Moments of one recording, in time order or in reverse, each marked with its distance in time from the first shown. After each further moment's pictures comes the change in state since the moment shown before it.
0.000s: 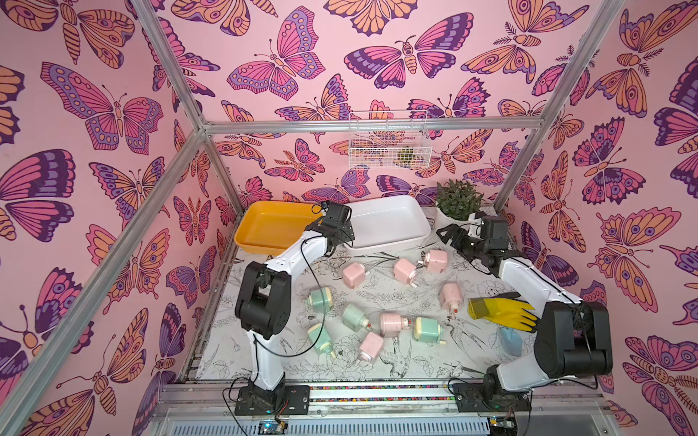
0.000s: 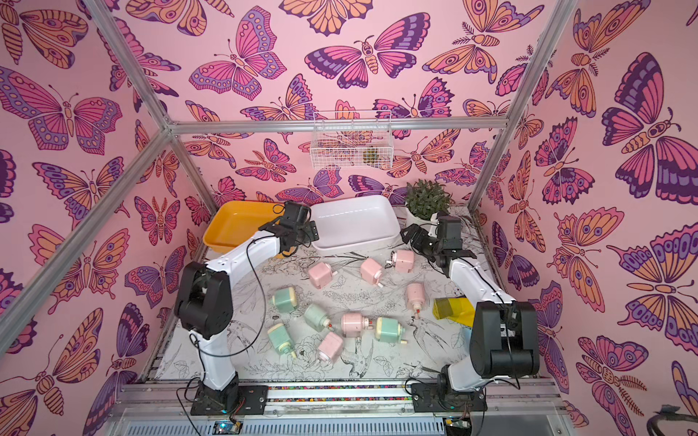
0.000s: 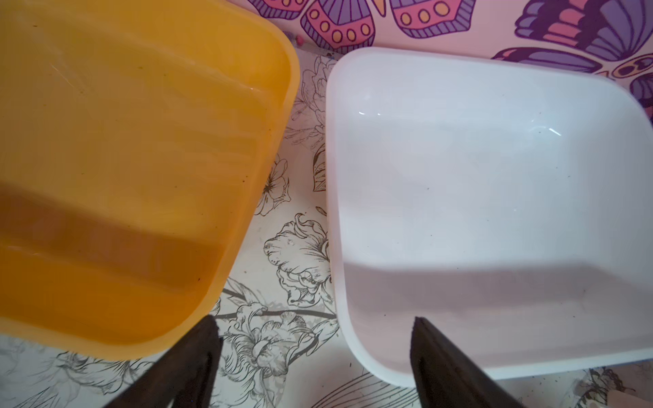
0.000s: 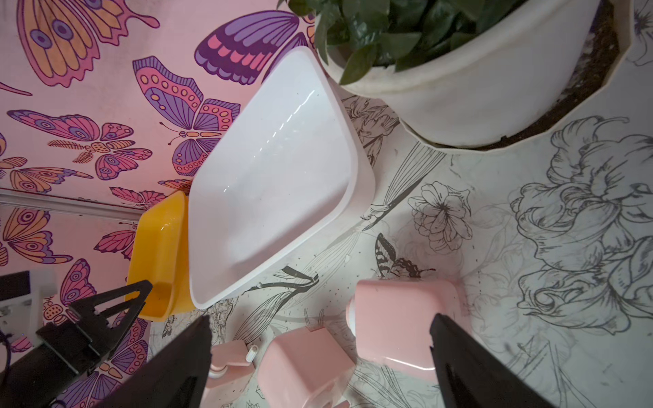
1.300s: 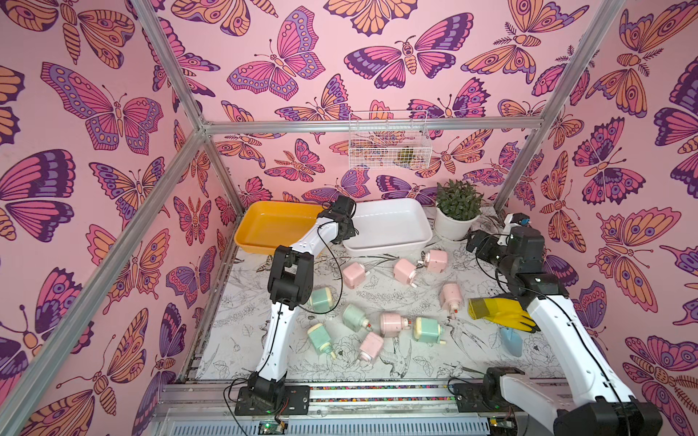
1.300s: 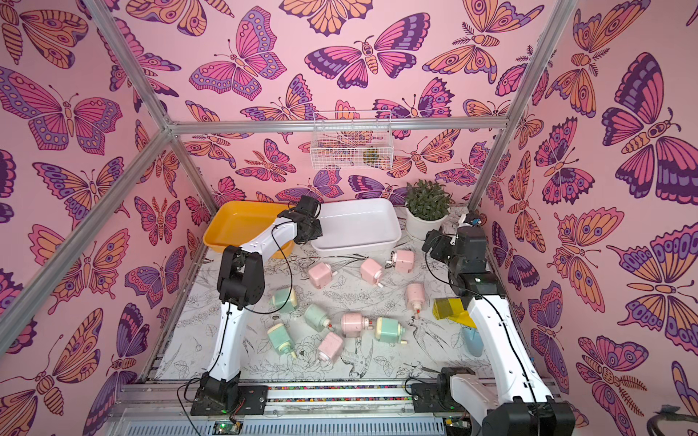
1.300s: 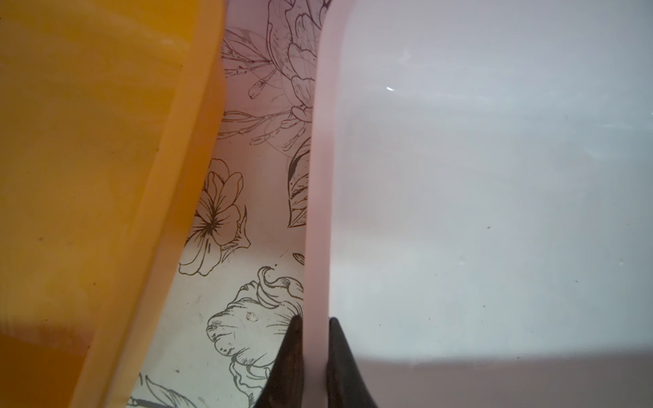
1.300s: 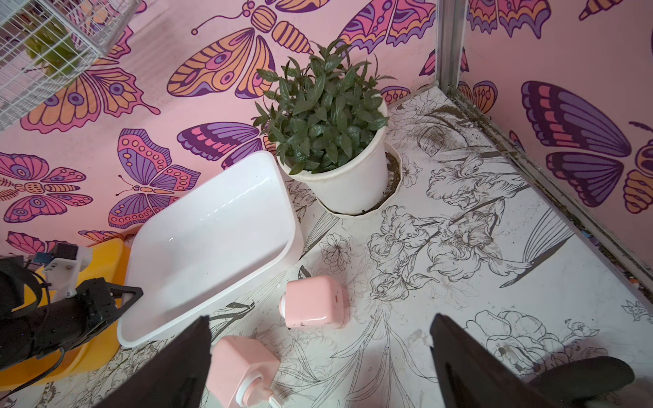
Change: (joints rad) left arm 0.044 0.379 0.425 -0.196 0.100 0.019; right arm 0.000 -0.464 -0.062 -0.229 0.389 -0.173
